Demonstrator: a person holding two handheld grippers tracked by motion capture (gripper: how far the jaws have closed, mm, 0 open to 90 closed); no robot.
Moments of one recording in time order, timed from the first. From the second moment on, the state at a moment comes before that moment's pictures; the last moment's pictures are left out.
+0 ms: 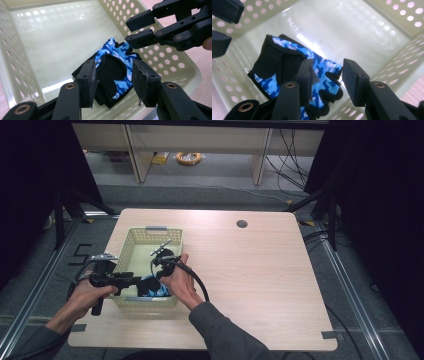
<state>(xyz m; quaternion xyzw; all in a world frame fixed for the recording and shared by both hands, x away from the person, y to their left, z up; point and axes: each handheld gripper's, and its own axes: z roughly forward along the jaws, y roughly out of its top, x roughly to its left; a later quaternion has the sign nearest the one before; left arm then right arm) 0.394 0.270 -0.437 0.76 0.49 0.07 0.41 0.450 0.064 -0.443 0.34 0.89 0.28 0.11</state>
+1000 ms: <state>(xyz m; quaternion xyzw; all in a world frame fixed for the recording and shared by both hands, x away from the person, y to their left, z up) 0.379 0.249 -0.418 0.76 0.48 0.07 0.44 0.432 0.001 -0.407 0.34 0.86 0.36 0.09</state>
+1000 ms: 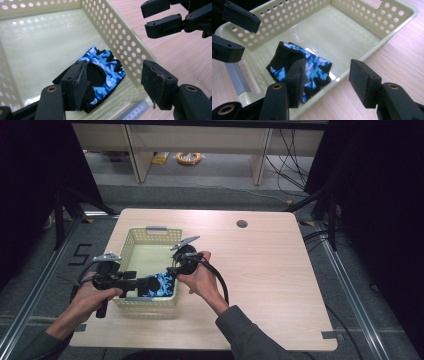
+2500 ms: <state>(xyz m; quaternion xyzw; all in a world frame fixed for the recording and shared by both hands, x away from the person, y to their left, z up) 0.340 0.177 -0.402 0.79 0.39 0.04 0.47 0.387 -0.149 -0.408 0.40 0.80 0.43 0.11</state>
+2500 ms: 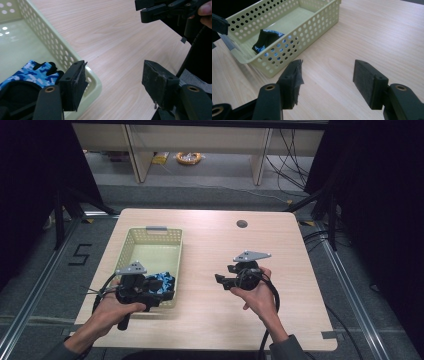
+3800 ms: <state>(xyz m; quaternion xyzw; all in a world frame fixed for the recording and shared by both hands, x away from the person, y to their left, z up) 0.295 0.156 -0.424 0.80 0.35 0.03 0.48 0.346 -0.183 -0.441 0.40 0.80 0.43 0.10</state>
